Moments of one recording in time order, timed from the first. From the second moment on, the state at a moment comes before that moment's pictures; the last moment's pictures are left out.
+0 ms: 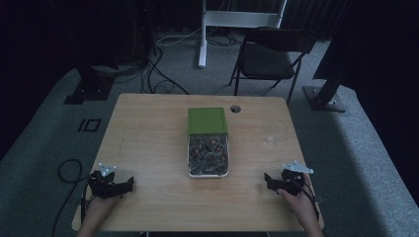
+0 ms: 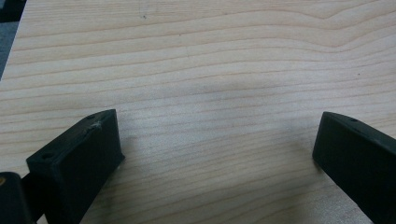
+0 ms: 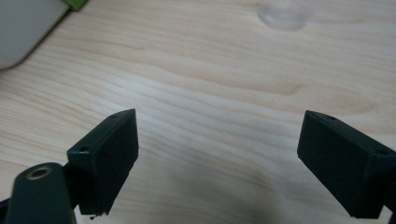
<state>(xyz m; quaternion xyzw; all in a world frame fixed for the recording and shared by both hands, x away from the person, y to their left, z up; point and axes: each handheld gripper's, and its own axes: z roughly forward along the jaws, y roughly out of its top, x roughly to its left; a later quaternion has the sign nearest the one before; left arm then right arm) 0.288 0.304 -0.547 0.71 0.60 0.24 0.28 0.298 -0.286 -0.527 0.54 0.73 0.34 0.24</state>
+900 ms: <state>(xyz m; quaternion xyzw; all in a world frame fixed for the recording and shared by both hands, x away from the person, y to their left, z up) 0.287 0.304 -0.547 0.71 0.60 0.24 0.28 0.312 -0.253 -0.482 0.50 0.74 0.38 0.25</state>
